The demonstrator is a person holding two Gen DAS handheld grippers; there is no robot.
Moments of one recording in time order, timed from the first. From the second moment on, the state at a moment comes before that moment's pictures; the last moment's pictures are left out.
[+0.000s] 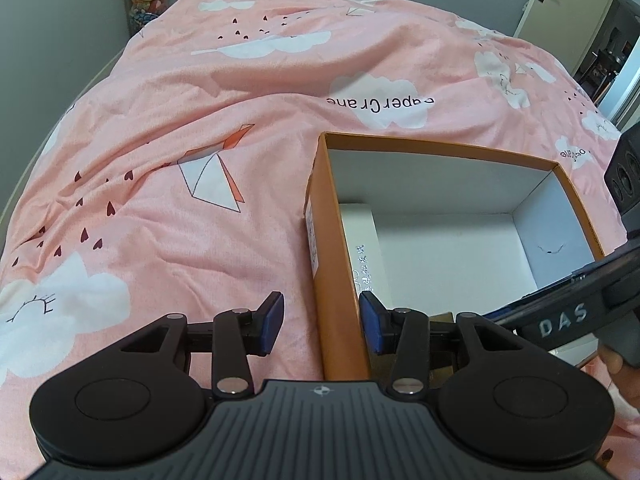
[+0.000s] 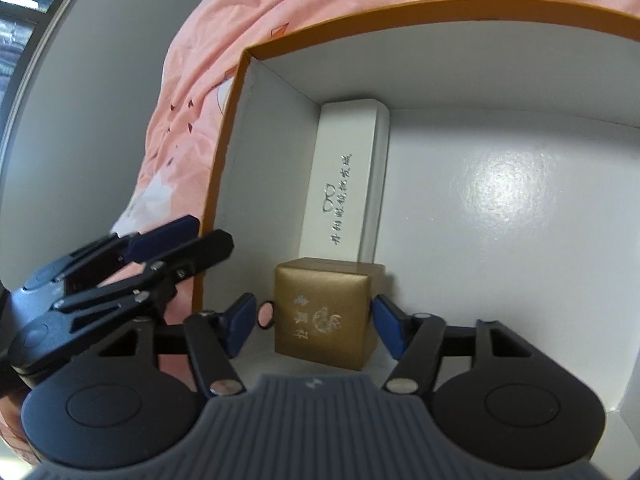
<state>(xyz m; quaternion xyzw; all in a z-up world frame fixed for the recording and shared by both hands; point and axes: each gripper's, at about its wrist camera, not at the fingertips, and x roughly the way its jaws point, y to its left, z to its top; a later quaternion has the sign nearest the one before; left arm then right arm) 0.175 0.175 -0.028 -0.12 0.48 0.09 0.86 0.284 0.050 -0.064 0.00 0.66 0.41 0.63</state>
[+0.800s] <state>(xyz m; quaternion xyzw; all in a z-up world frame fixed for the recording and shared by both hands) 0.173 0.170 -0.030 -0.12 0.49 0.08 0.86 0.288 0.030 -0.074 -0.03 0.67 0.42 0.60</state>
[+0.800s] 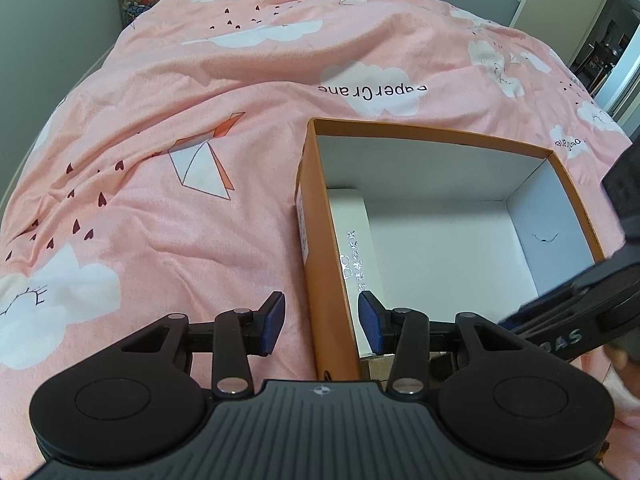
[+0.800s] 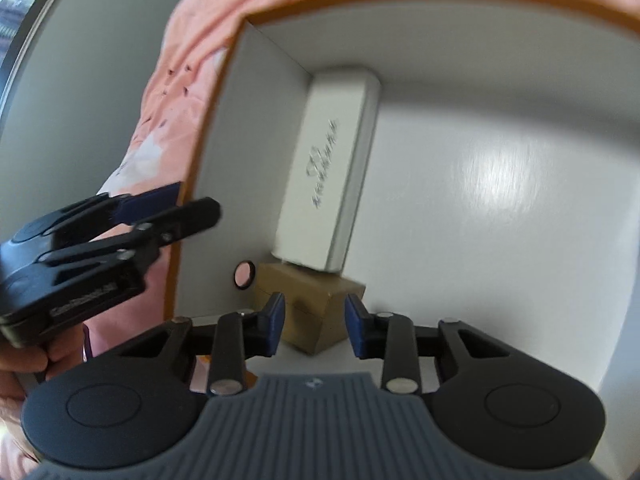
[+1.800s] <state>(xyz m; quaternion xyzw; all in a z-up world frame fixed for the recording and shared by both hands) 0.112 0.098 0.043 -0.11 0.43 0.01 0.90 0.217 -0.034 -0.010 -0.01 0.53 0.46 0.72</state>
